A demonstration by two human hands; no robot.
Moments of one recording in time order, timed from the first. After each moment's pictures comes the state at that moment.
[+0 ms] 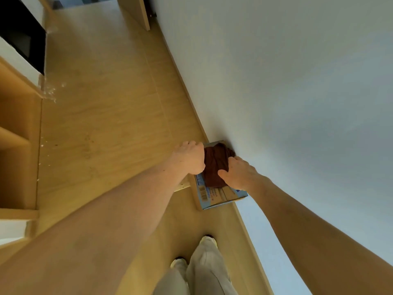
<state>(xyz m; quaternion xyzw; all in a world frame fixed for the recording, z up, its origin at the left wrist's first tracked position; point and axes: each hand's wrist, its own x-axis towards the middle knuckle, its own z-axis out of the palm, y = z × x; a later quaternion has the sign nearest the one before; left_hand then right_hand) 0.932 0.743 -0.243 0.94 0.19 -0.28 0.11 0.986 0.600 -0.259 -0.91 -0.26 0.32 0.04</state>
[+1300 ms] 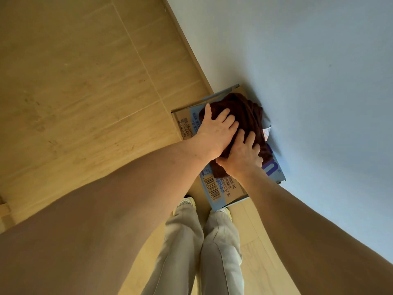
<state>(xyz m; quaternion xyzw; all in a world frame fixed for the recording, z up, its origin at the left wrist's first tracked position) 1.052 0.756 -0.528 0.94 -0.11 -0.32 -0.06 1.039 0.657 -0.539 -0.93 -0.03 0.35 0.05</state>
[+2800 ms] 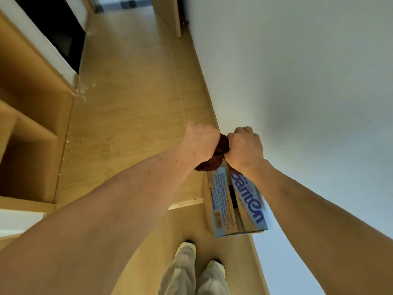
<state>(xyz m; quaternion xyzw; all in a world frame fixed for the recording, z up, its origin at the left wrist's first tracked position) 0.990 0.821 -0.214 0.98 0.17 -0.14 -0.03 1.055 0.717 -0.240 -0.90 -0.42 0.07 0.07</state>
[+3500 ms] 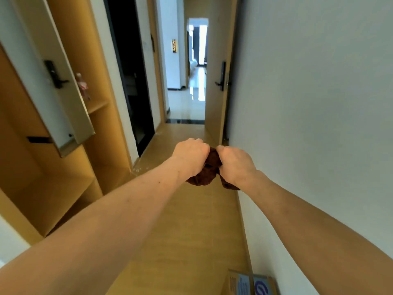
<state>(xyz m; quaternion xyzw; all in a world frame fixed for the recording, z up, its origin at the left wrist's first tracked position) 0.887 0.899 0.047 0.95 0.30 0.07 -0.11 0.990 0.817 0.033 -0.80 -0.58 -0.08 0.12</state>
